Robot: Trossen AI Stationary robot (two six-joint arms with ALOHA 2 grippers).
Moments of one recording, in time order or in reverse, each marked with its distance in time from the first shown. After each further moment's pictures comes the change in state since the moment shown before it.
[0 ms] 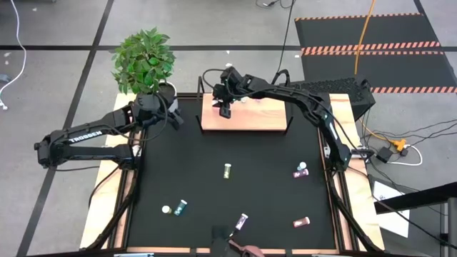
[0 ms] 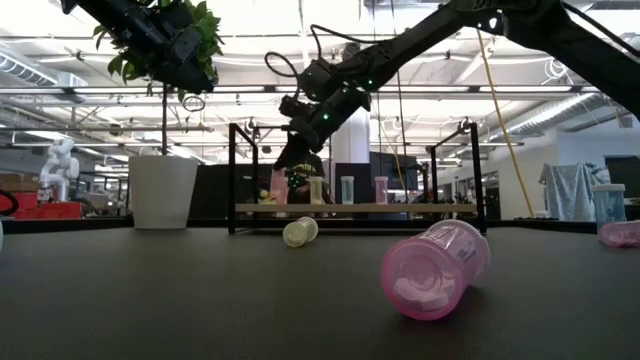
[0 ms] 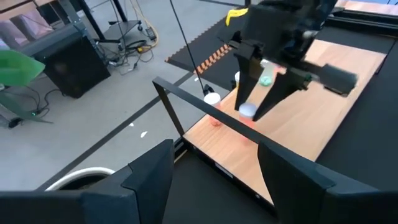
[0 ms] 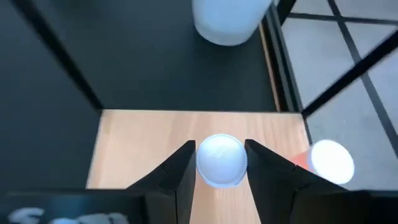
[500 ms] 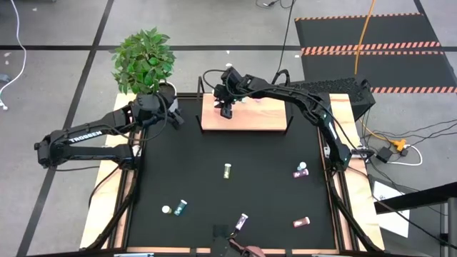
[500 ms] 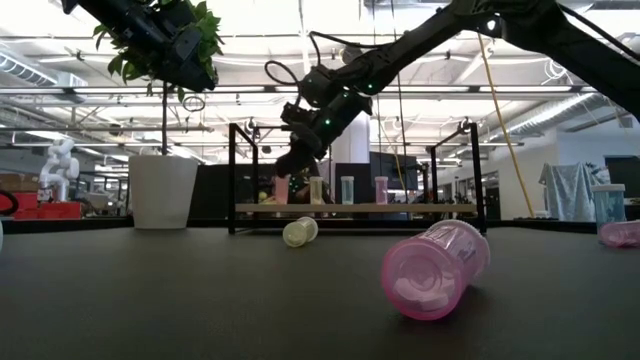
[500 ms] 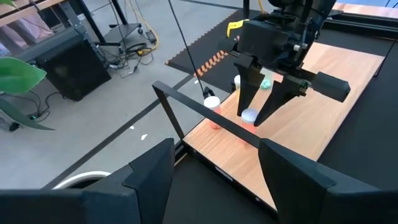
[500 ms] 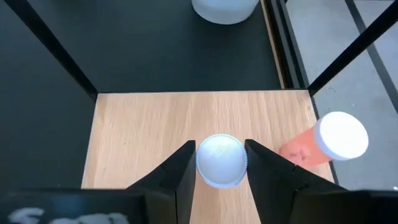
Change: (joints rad) left arm 0.000 0.000 0.000 0.015 0.002 0.009; right arm -0.009 0.011 0.000 -0.037 -0.002 0.021
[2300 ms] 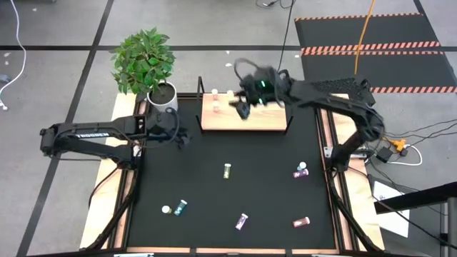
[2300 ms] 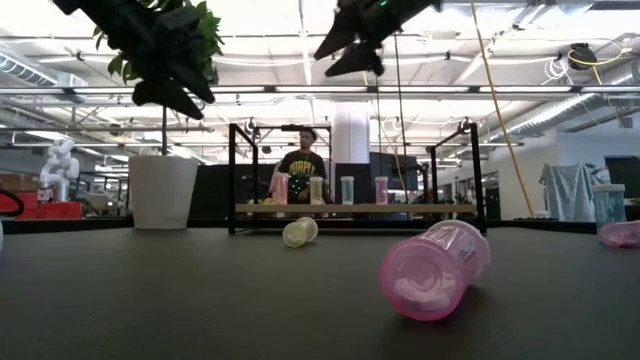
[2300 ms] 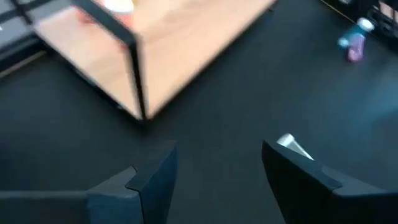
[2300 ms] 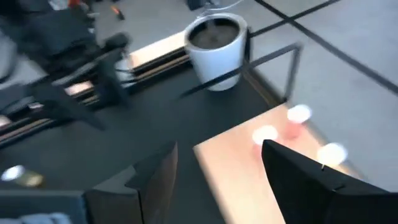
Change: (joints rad) left arm -0.231 0.109 0.001 -0.179 0.240 -0.506; right arm 0.158 -0.642 -0.363 -0.005 0.205 0.572
